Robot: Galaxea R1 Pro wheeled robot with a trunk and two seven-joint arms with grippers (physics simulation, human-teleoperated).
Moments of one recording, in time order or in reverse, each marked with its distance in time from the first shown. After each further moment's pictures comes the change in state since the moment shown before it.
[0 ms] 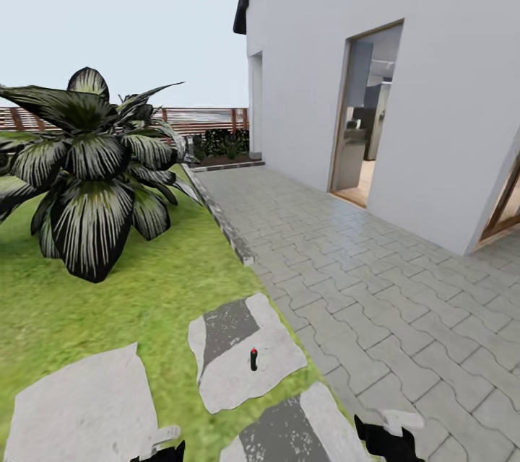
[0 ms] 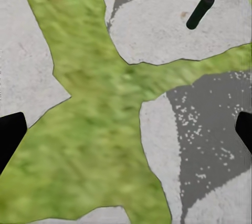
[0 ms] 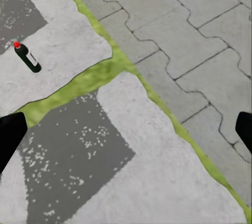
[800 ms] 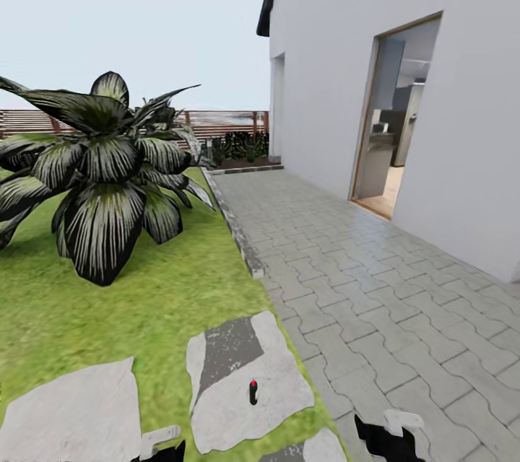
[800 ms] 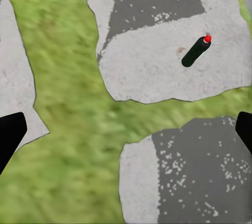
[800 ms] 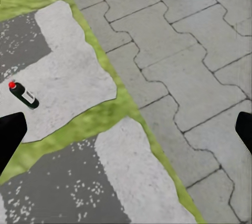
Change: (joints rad) left arm 0.000 -0.001 0.000 0.000 0.000 0.000 0.000; right arm 0.000 0.000 -0.001 0.000 -0.001 0.000 -0.004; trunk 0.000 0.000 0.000
